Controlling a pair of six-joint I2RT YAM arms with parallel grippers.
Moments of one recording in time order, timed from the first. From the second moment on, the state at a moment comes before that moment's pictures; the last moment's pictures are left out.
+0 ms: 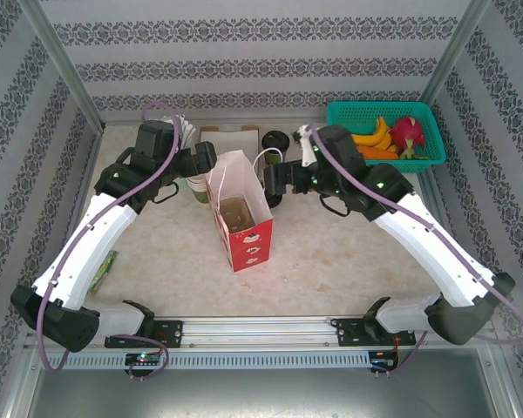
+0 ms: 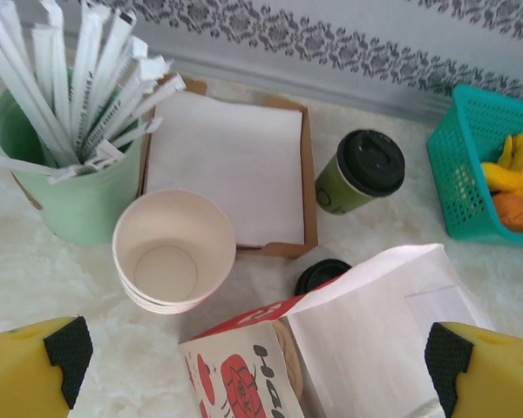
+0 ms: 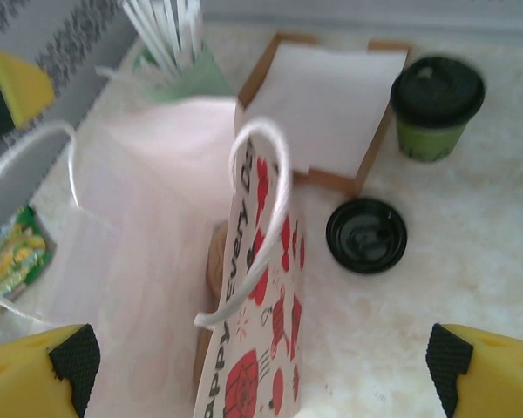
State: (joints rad) left arm -0.38 1.28 1.45 -0.80 -0.12 -0.51; right arm 0.68 1.30 1.58 -0.89 0.00 0.40
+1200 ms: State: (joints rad) left arm -0.38 1.13 1.18 -0.69 -0.31 -0.63; right arm 0.31 2.15 1.89 -0.57 -0.28 0.20
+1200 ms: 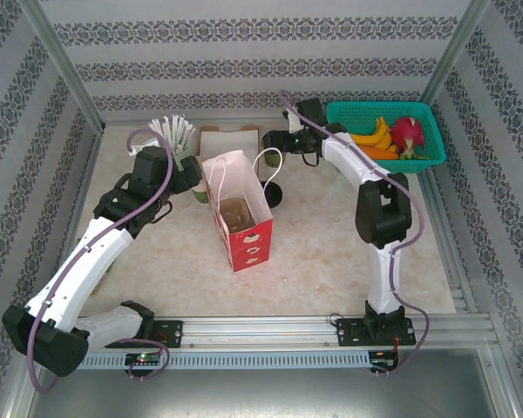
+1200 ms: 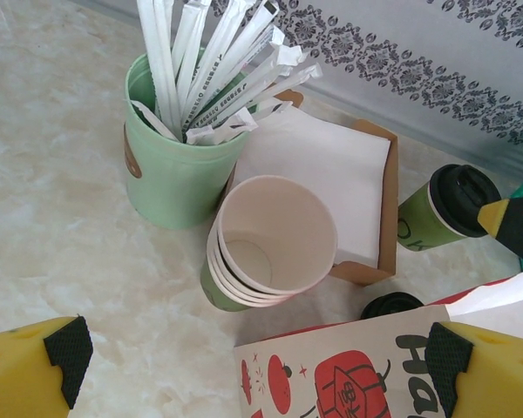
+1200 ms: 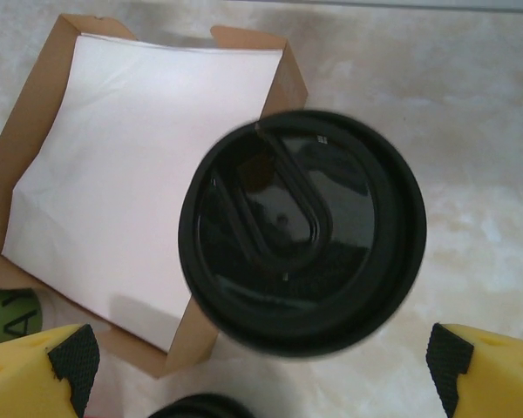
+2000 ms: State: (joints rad) left arm -0.38 1.18 1.18 -0.69 -0.37 -0.65; right arm 0.31 2.36 2.15 -0.67 -0.27 0.16
